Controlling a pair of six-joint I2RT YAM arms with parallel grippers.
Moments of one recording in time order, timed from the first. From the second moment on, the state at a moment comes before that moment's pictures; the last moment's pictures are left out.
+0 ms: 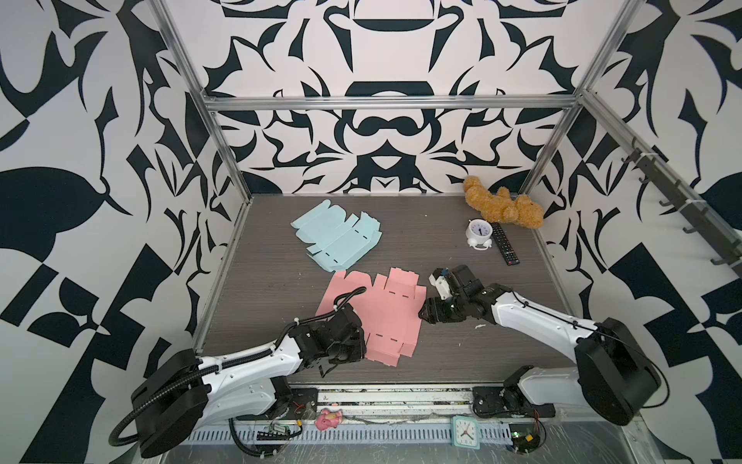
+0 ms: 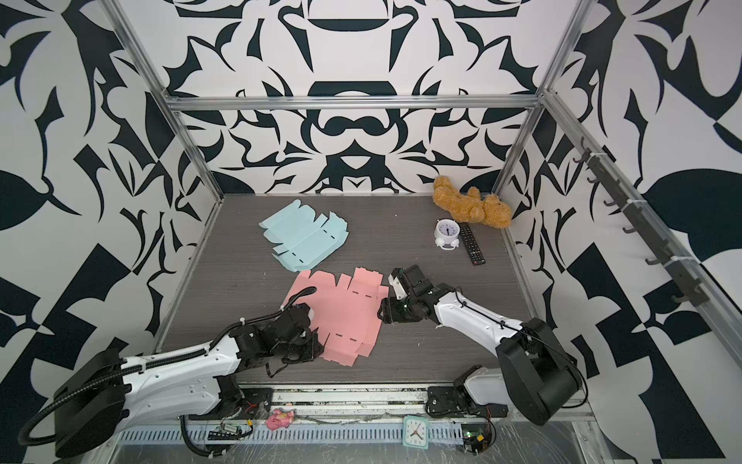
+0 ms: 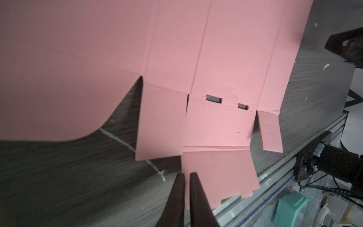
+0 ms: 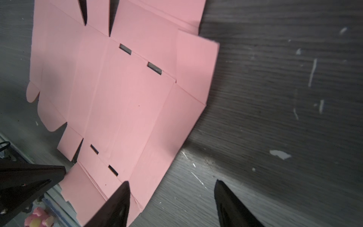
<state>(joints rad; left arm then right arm) -1.03 1.10 0.40 -0.29 0.13 -1.04 0.55 1.31 0.66 -0.44 -0.32 0.47</state>
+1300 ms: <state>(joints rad) -0.88 1.09 0.50 -0.24 0.14 -0.87 0.42 1.45 0.62 -0.23 -0.47 0.48</state>
